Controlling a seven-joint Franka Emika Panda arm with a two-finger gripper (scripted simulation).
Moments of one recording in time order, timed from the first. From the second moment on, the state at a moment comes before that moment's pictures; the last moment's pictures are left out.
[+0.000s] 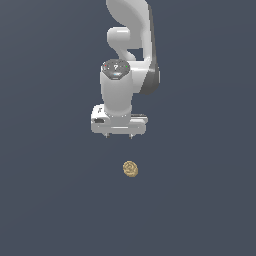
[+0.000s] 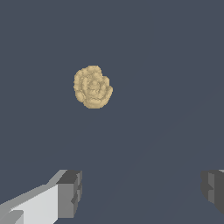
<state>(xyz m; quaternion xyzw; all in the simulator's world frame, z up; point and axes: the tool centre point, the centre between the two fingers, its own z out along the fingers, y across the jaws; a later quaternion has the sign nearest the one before) -0.004 -0.036 0.167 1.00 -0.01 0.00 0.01</state>
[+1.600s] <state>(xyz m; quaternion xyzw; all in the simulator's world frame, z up) 0.056 -0.004 0.128 1.00 0.03 0.00 0.01</state>
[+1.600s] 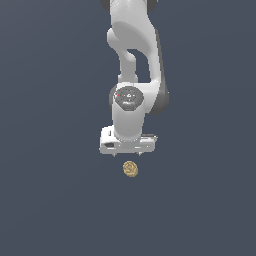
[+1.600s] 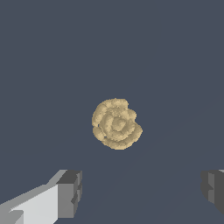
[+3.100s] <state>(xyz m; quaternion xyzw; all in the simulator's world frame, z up) 0.083 0.012 0.046 1.00 0.04 0.00 0.00</state>
